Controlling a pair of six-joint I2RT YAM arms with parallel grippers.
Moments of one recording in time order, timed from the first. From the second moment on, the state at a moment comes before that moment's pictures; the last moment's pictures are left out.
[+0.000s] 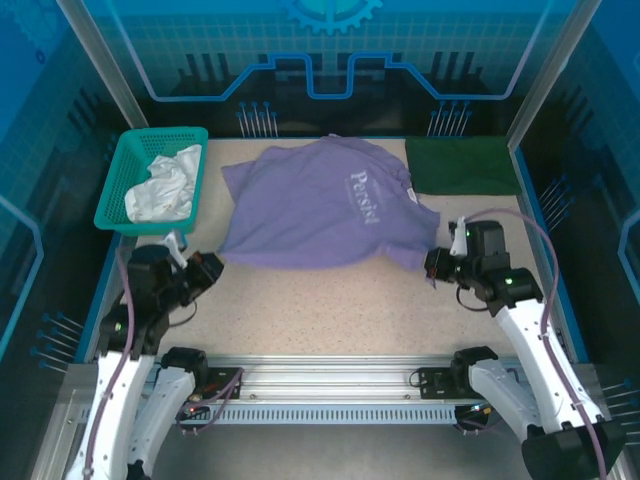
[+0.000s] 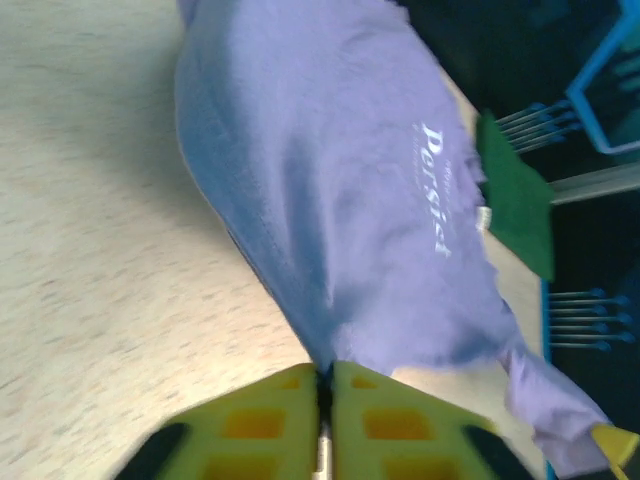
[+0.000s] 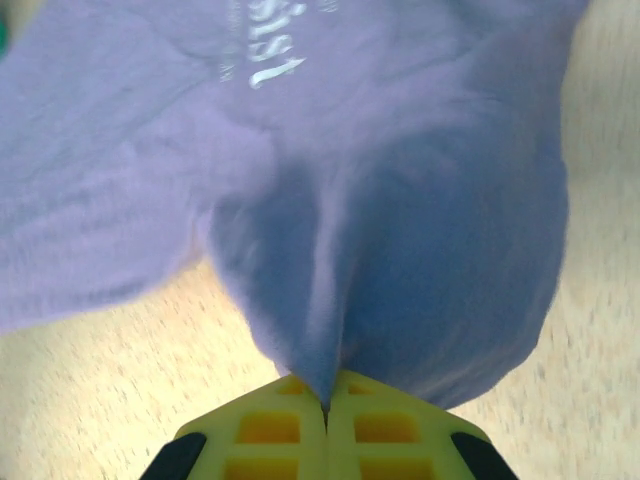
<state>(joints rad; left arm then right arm) -0.06 0.47 0.76 -0.90 0.23 -0.82 0.15 0.79 0.75 -0.84 -0.26 0.44</state>
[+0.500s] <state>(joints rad) -0.07 0.76 0.91 -0.89 0.05 -0.89 0.17 0.87 0.88 -0.80 -0.18 0.59</state>
